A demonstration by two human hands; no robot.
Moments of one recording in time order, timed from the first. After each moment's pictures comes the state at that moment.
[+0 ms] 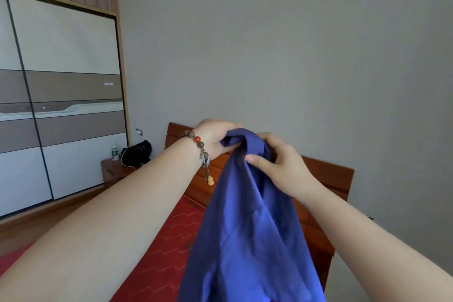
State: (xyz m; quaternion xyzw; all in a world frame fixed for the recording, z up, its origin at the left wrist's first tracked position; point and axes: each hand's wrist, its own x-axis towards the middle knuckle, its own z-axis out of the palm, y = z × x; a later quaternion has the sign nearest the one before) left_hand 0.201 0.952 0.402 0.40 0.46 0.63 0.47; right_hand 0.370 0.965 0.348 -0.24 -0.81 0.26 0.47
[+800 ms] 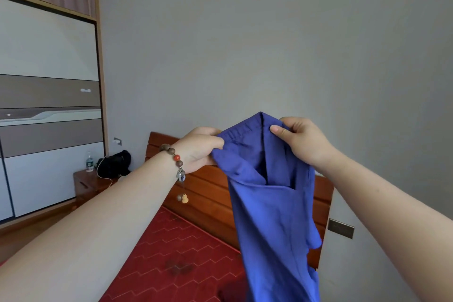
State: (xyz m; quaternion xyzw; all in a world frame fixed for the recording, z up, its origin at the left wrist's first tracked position) left_hand 0.183 0.974 0.399 0.54 0.47 0.55 0.43; right_hand 0.411 1.008 0.421 -0.35 -0.79 0.21 0.46
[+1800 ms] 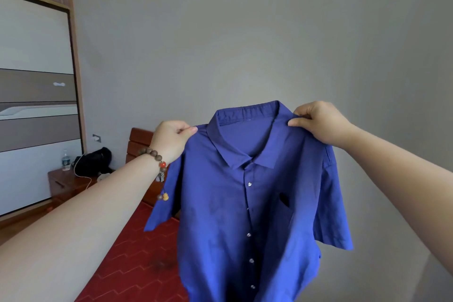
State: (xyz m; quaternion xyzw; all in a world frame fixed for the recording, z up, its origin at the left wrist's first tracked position) left_hand 0.167 0.985 0.383 0.59 0.56 0.57 0.05; right_hand 0.490 1.026 0.457 -0.44 -0.83 -0.03 0.35
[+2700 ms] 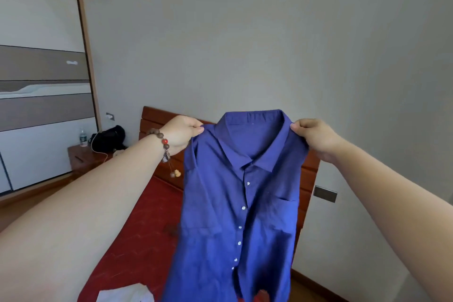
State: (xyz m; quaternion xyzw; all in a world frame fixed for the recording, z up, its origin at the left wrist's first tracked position) left_hand 0.152 0.977 0.340 0.56 0.57 0.52 0.30; right_hand 0.470 1.029 0.357 -0.46 -0.68 0.36 0.44
